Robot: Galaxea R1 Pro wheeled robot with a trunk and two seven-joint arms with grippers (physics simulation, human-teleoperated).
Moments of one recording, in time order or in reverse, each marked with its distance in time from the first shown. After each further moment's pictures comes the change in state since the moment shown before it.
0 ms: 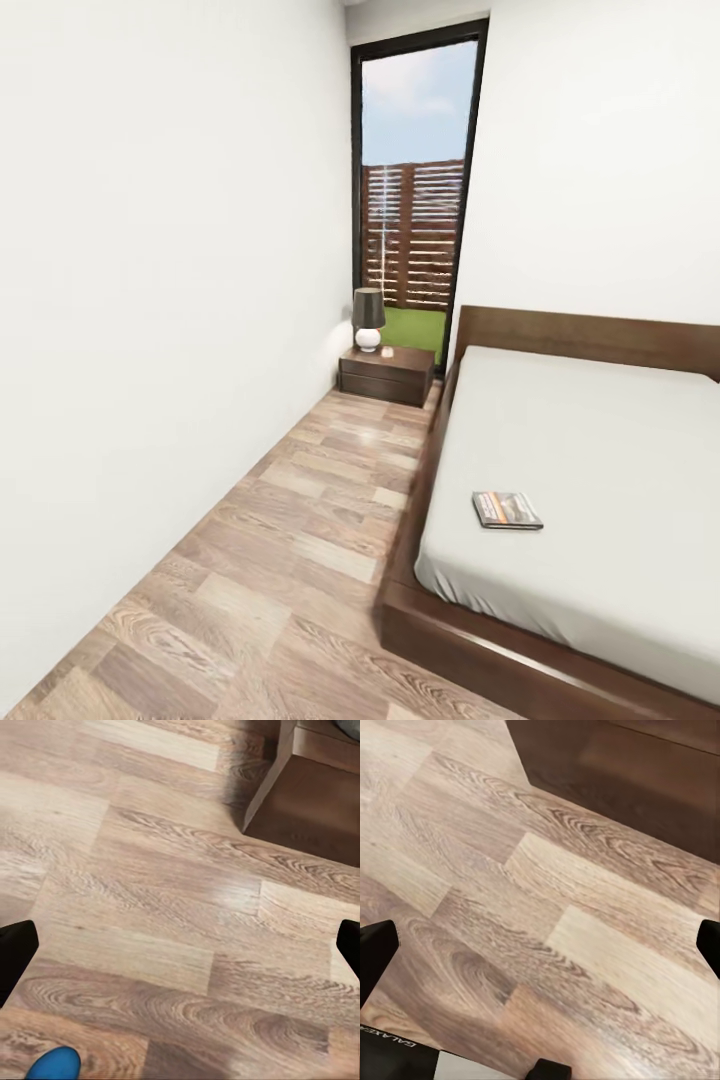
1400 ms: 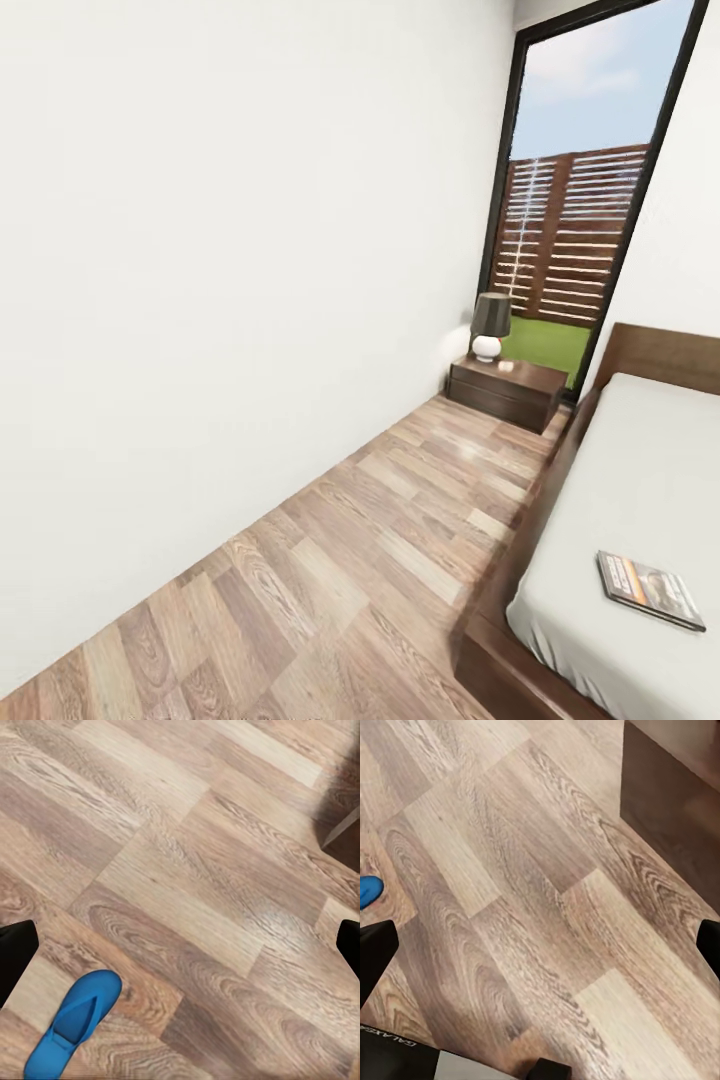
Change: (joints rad) left arm 0.000 0.000 -0.026 0.000 -0.001 -0.001 -0.001; right arm 0.000 0.000 0.002 0.000 0.000 0.000 0.000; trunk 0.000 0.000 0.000
